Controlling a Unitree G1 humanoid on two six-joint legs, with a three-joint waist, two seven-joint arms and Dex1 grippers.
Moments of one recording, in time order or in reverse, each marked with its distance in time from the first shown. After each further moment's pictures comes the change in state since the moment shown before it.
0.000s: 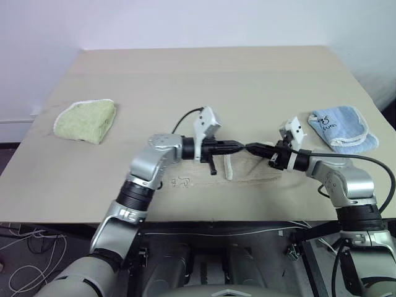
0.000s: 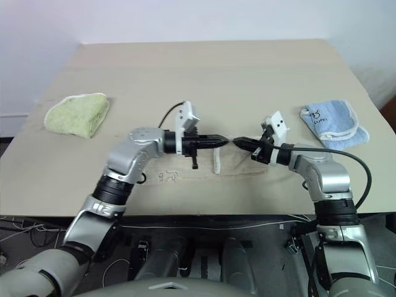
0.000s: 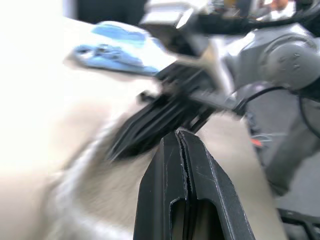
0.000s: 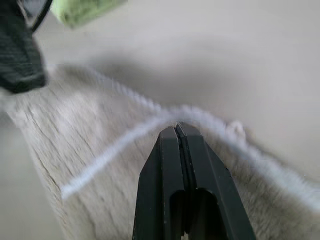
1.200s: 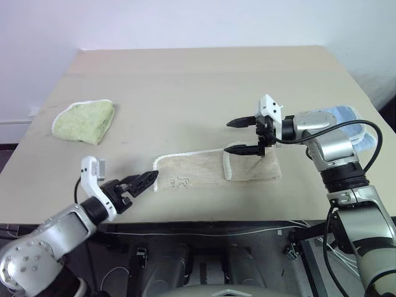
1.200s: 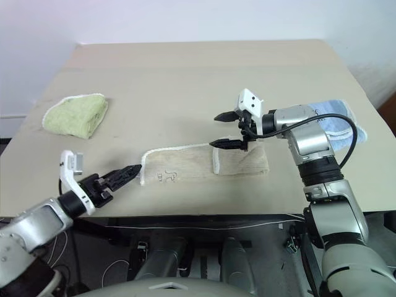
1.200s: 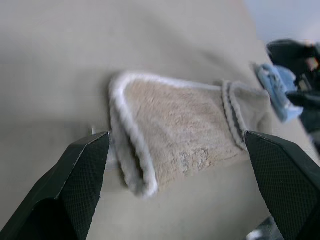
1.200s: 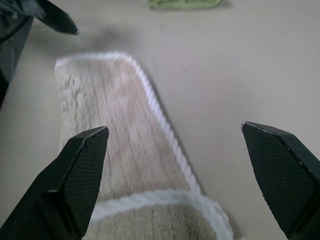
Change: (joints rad) left arm 0.636 -0.137 0.990 -0.789 -0.951 0.971 1.026; right arm -0.345 -0.004 0.275 0.282 -0.256 -0.348 0.374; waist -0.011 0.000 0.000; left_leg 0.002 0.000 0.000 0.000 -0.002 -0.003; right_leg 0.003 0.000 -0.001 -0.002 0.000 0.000
